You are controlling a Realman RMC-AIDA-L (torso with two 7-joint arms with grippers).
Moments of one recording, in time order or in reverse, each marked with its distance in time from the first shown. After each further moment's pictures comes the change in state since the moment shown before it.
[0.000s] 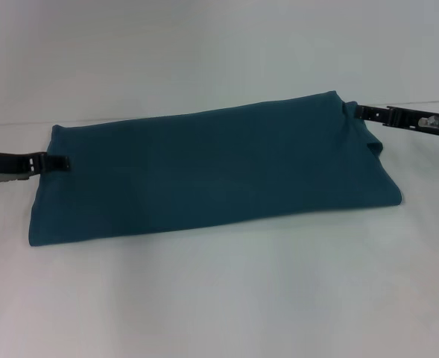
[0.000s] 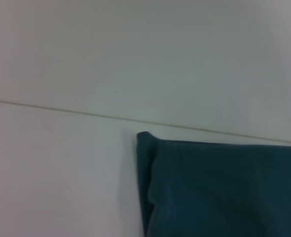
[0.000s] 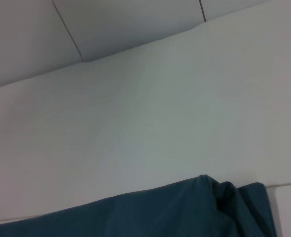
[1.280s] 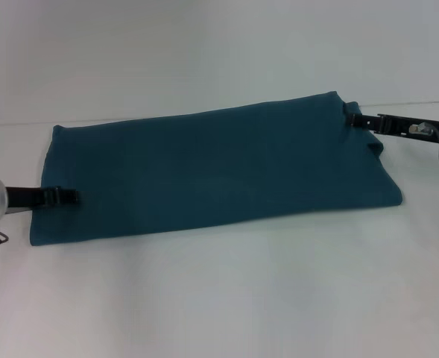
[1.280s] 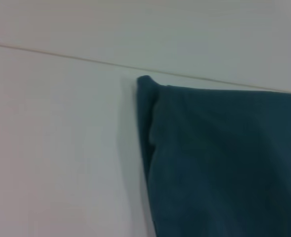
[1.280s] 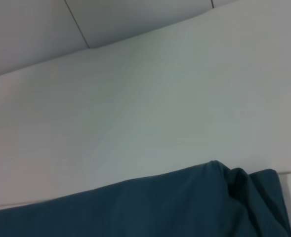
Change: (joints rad) left arm 0.017 -0.021 -0.008 -0.122 -0.033 -0.079 0.105; right arm 0.010 0.001 -0.023 0.025 -0.011 0.006 0.006
